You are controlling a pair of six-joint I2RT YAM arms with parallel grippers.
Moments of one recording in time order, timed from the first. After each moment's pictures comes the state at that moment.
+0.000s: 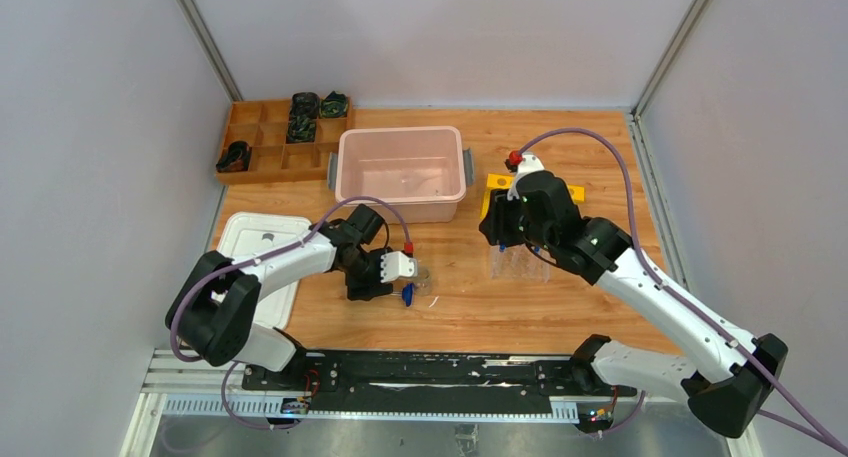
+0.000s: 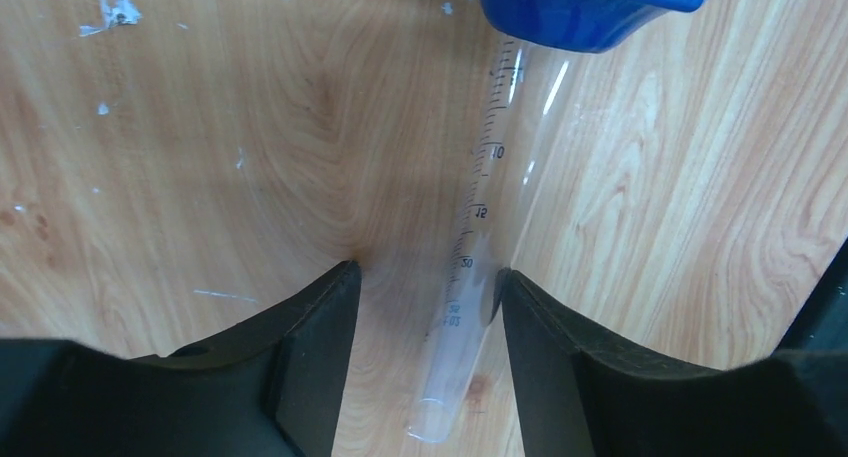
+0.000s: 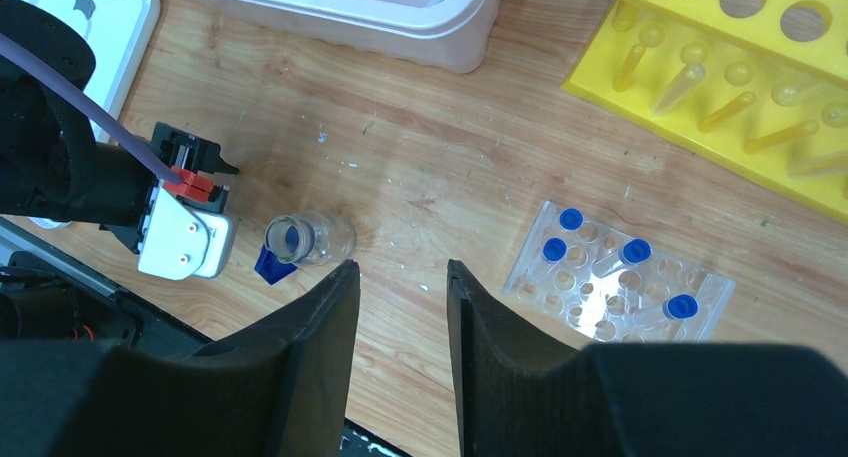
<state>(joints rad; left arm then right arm) -0.58 1.43 0.74 -0.63 0.29 0.89 0.74 1.04 1.05 -0.61 0.13 0.41</state>
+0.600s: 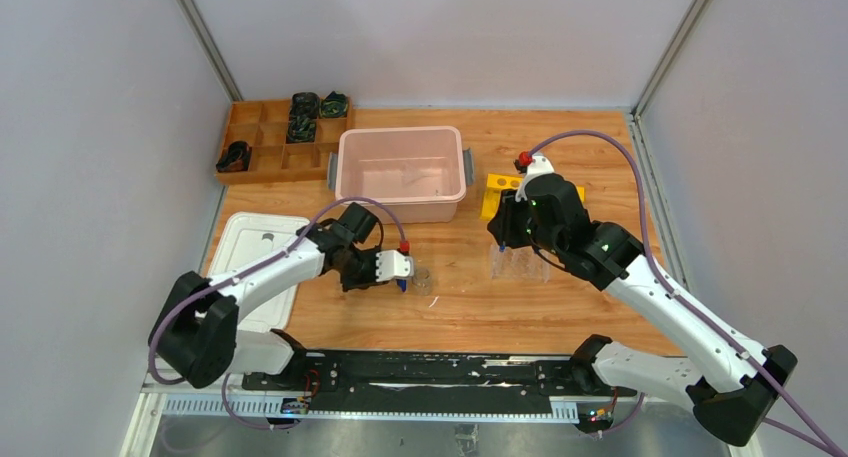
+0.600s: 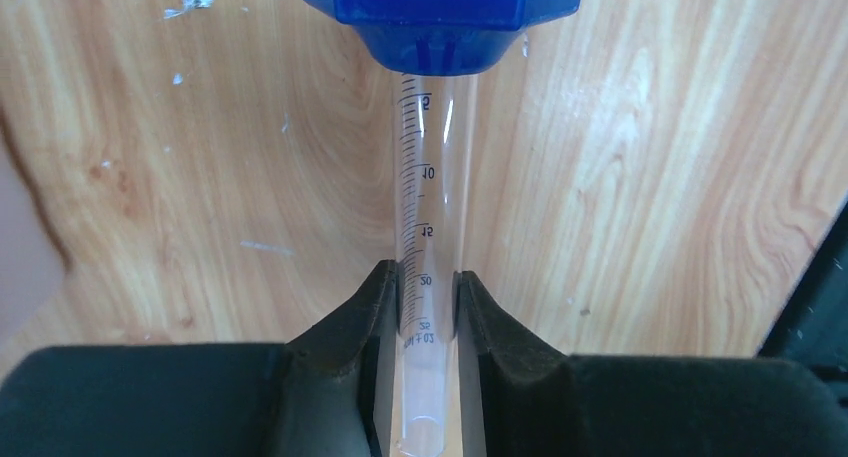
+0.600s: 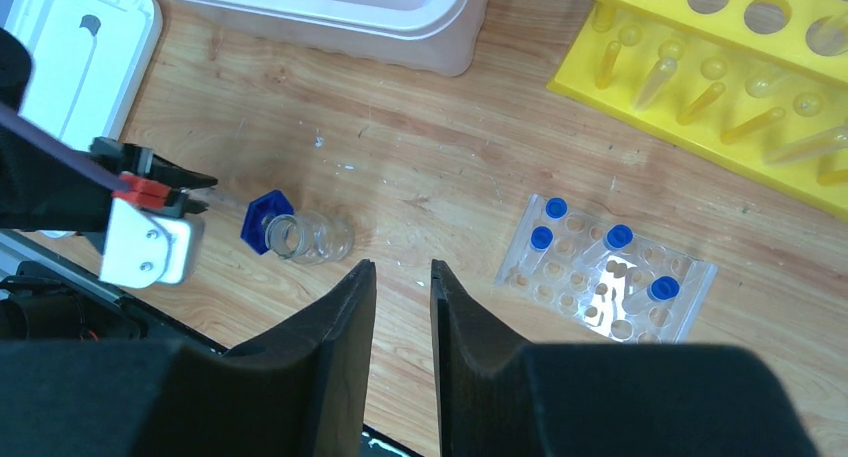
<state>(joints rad) -0.58 1.33 0.72 -0.63 0.26 0.91 0.73 0.99 1.05 -0.64 0.15 0.43</state>
